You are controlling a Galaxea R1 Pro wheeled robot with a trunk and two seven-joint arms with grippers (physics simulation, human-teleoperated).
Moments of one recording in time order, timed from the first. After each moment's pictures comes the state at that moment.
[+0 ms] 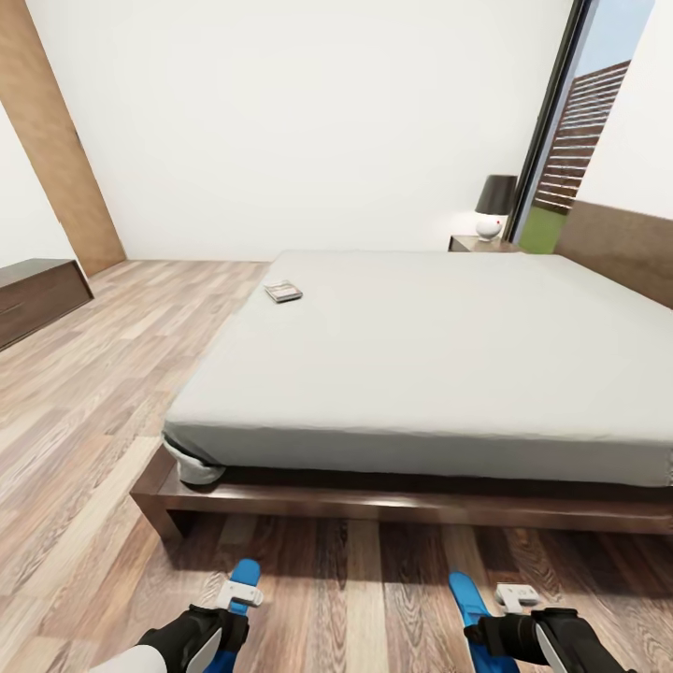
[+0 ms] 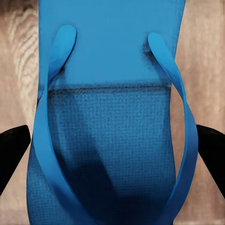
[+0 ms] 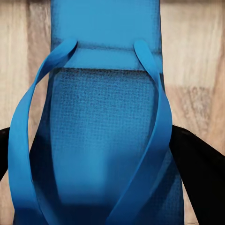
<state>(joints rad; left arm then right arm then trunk) -0.60 -0.02 -0.21 -0.12 0.03 0.22 0.03 -0.33 -0.18 -0.07 -0.73 0.02 0.60 0.36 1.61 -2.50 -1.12</state>
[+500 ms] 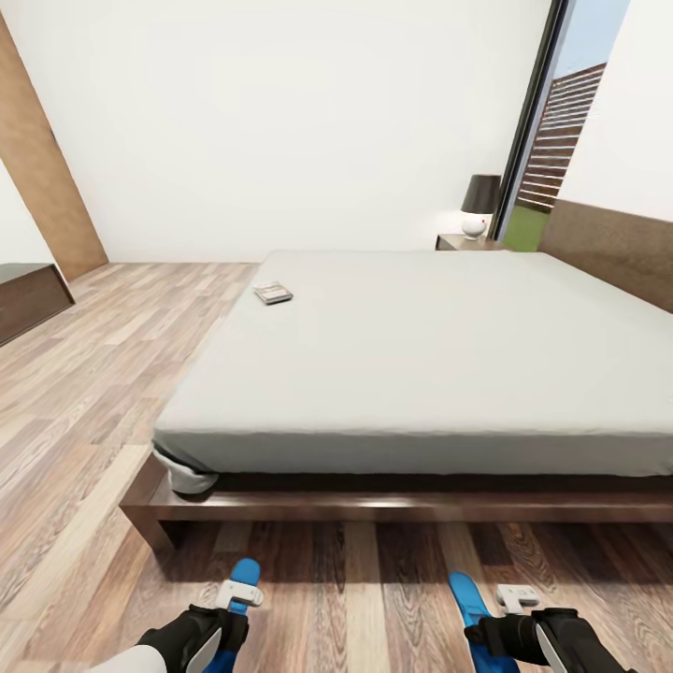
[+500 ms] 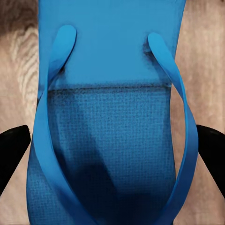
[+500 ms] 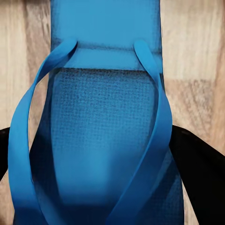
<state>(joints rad) -0.60 -0.02 -0.21 -0.12 0.03 0.22 0.03 -0.33 -0.18 -0.07 -0.73 0.02 0.60 0.35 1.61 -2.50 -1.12</state>
